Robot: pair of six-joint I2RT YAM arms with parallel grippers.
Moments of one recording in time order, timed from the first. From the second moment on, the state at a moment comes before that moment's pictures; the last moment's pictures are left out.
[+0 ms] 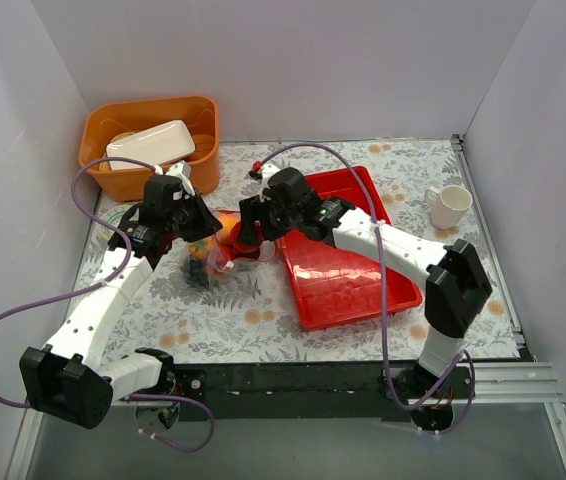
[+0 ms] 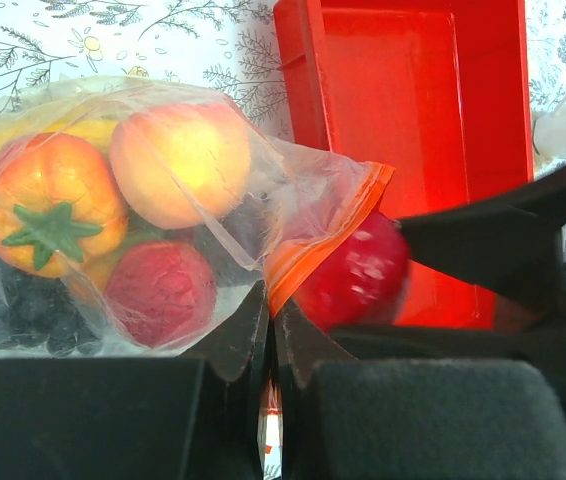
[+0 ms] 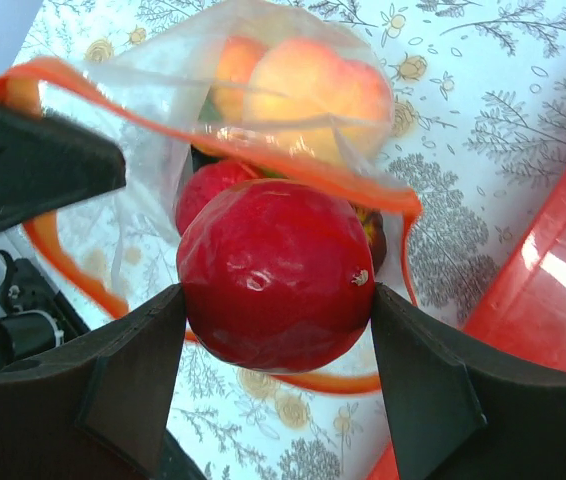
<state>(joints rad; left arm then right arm) -0.30 1.14 1.07 -0.58 0.14 -0.58 0.88 1.72 1.45 -0.34 -0.16 0.39</state>
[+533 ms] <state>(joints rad) -0.30 1.10 1.07 -0.61 0.12 -0.60 0.95 1.90 1.65 -0.37 -0.20 0.33</state>
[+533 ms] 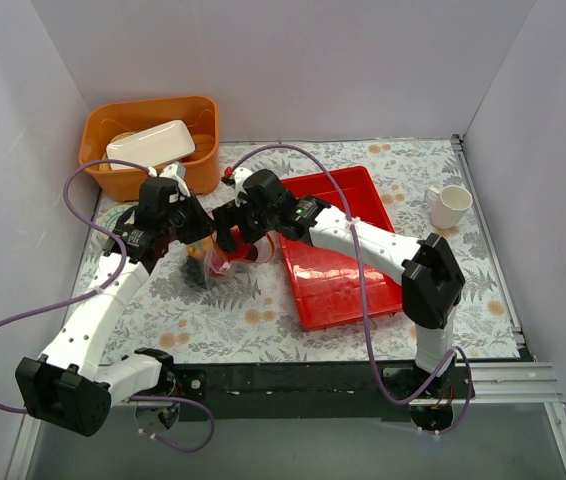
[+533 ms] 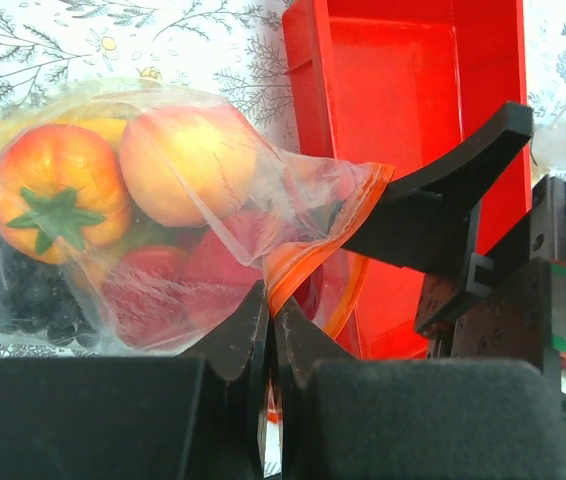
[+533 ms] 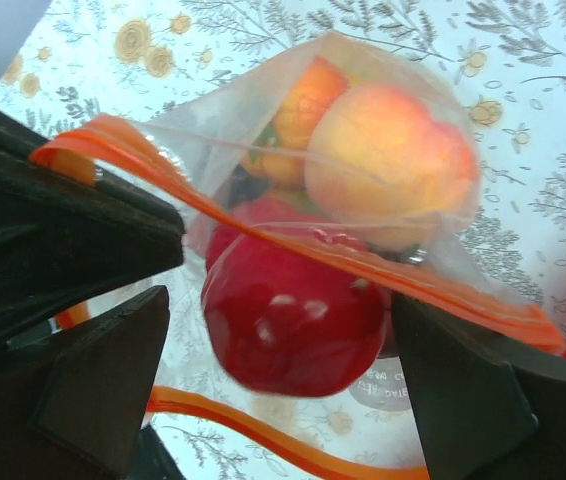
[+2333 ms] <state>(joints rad) -0.30 1.11 1.09 -0.63 0.14 -0.51 0.90 1.79 1.64 -0.41 -0.08 0.43</state>
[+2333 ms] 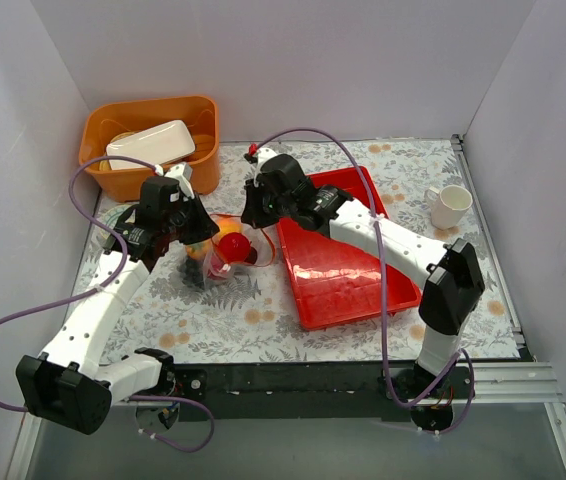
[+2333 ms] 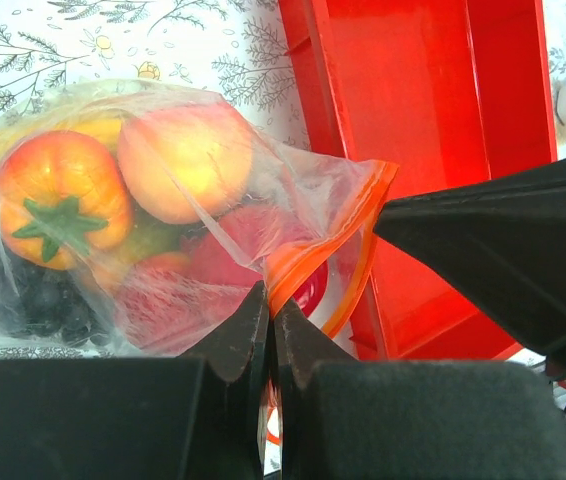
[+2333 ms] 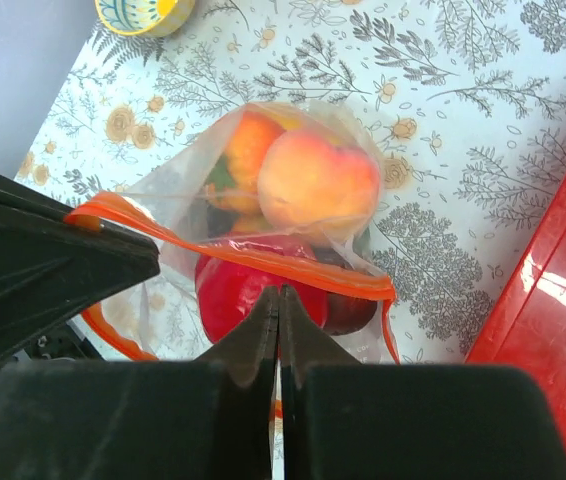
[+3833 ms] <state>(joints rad) -0.30 1.14 1.16 -0.70 0.13 -0.49 0.87 1.66 1.24 -0.34 -0.10 0.53</state>
